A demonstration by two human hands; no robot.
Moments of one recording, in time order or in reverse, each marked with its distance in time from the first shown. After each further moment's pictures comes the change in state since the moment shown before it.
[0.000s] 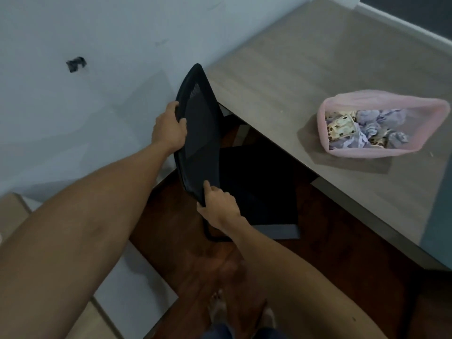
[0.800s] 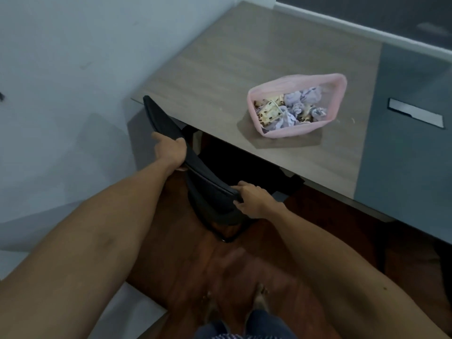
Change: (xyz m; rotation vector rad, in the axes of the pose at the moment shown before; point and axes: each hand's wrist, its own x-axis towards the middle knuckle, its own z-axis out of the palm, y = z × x) left_hand -0.087 0.139 0.093 -0.242 -0.177 -0.376; right_hand -0.119 0.195 -0.068 0.054 -0.036 0.115
